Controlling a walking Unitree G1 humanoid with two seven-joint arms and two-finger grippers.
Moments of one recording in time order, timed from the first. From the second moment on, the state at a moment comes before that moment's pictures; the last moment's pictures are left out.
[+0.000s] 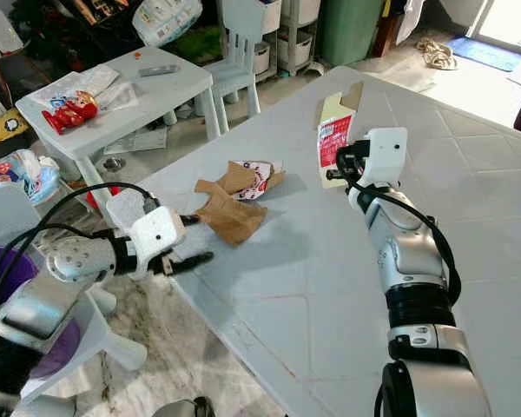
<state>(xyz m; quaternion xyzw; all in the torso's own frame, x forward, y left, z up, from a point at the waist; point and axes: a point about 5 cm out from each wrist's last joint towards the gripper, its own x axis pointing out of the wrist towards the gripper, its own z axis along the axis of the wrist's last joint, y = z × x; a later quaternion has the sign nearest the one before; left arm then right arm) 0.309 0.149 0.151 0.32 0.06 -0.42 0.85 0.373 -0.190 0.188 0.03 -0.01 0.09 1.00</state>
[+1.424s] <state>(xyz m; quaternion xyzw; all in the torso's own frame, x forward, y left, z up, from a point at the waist) 0.349 0.113 0.125 0.26 -0.01 -0.30 0.92 0.373 -0.190 0.188 0.03 -0.01 0.09 1.00</state>
